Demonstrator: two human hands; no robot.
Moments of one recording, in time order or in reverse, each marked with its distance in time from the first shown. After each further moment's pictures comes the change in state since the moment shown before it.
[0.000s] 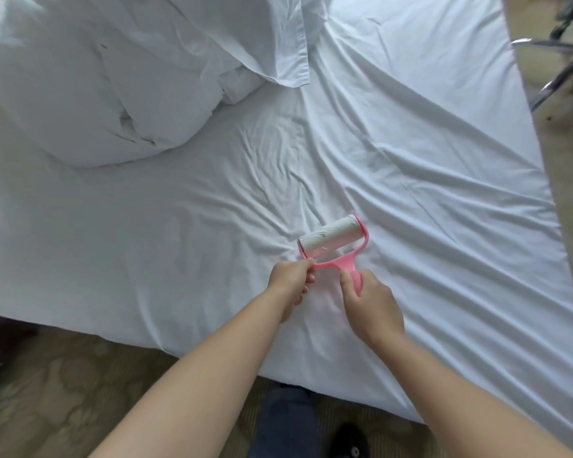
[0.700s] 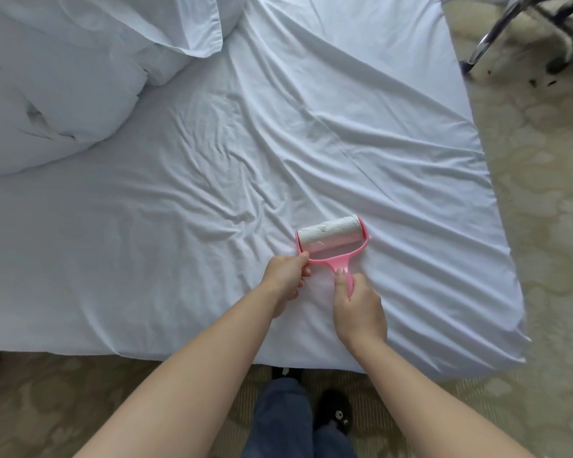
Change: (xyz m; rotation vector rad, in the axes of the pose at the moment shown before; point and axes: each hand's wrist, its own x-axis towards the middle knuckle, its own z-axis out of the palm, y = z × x) left_hand -0.016 -0.023 0.066 0.105 -0.152 0.000; right_hand -0.034 0.063 -0.007 0.181 0.142 0.223
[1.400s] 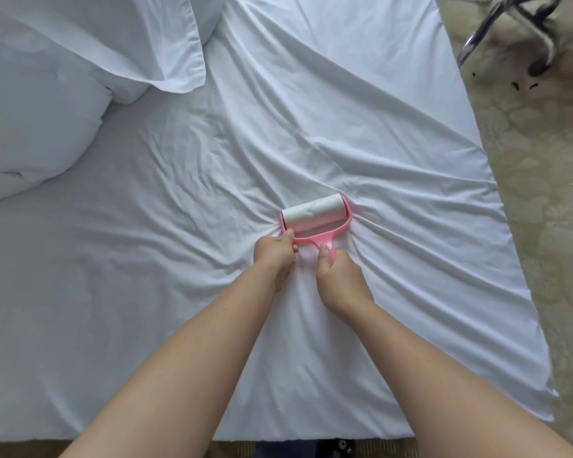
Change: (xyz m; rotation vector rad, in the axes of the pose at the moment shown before) left_hand 0.092 0.087 -0.011 0.007 0.122 0.018; right_hand 0.105 -0.085 0.013 -0.063 -0.156 0.090
